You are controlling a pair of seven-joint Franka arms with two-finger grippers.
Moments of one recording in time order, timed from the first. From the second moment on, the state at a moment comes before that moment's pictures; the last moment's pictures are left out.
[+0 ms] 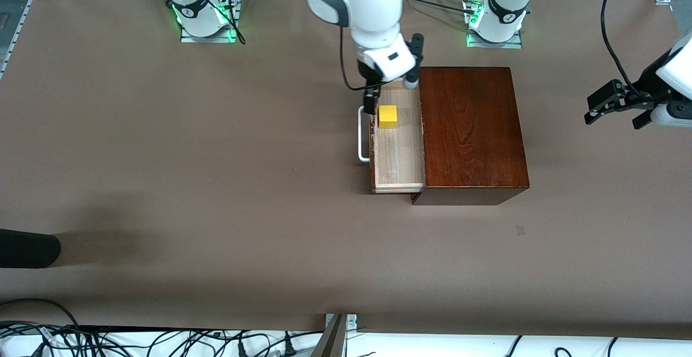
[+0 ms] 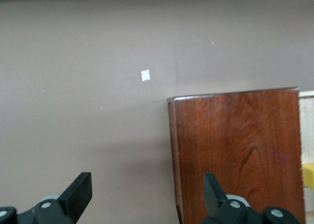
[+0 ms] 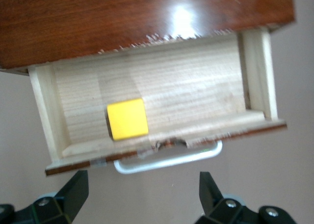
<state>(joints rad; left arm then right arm) -0.04 0.00 0.03 -1.65 -0.02 1.70 0.05 0.97 0.63 -0.01 -1.16 -0.08 1.90 -0.45</state>
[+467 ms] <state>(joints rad) -0.03 -0.02 0.00 -1.70 0.00 1.70 0.07 1.00 0.73 -0.02 -1.14 -0.12 1.93 -0.49</state>
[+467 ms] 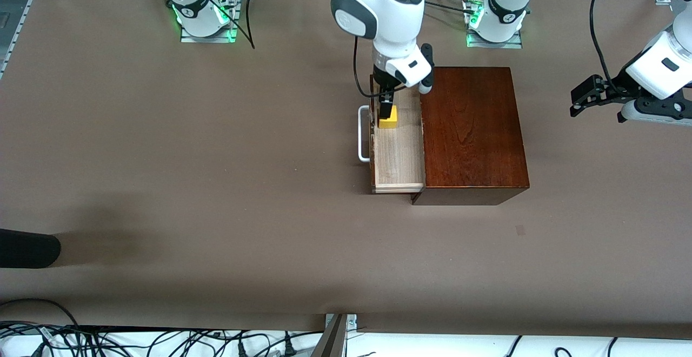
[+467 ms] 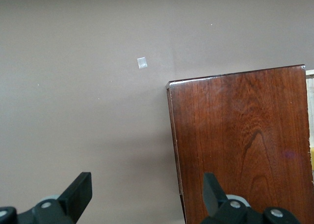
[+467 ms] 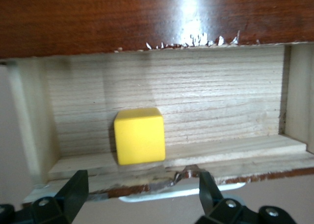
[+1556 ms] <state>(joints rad) -0.03 -0.02 -0.01 -1.70 0.01 1.71 0.08 1.00 0.82 -0.02 -1.14 -0.12 2.03 -0.51</state>
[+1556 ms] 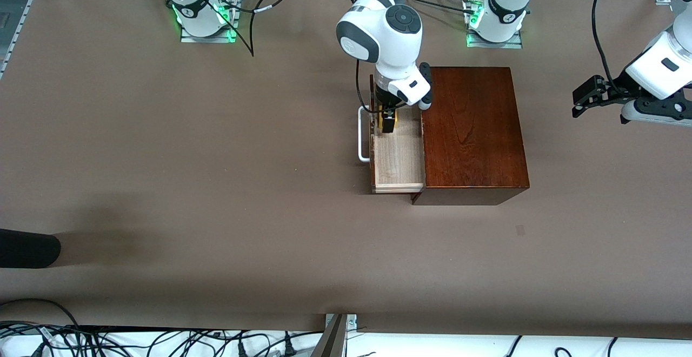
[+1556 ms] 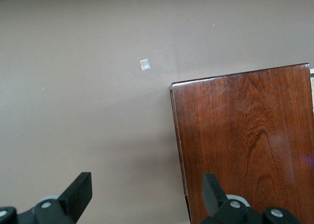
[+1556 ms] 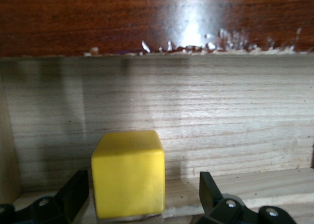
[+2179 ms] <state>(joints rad) -0.03 -0.02 -0.01 -1.70 0.01 1.71 0.08 1.00 0.83 -0.02 -1.12 -0.12 2.04 -0.49</state>
